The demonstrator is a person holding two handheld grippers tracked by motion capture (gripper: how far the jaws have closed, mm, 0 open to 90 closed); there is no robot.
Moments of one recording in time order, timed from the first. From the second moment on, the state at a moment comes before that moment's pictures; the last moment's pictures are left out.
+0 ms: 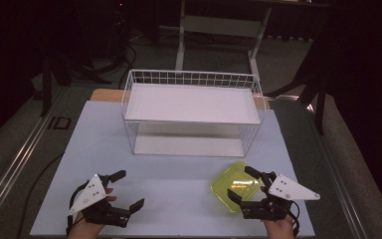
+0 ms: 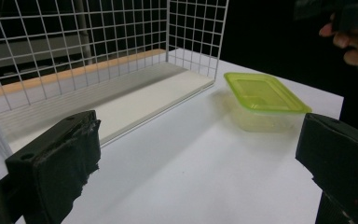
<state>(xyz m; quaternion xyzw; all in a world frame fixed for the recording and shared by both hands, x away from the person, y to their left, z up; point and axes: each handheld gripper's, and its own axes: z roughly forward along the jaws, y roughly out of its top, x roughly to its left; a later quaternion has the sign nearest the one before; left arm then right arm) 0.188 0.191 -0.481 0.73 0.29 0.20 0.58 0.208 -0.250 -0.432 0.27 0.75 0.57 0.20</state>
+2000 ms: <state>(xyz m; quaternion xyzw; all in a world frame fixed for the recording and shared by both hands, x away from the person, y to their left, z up) 0.188 0.184 -0.484 0.74 0.28 0.18 0.58 0.283 -0.332 -0.523 0.42 0.82 0.35 0.17</state>
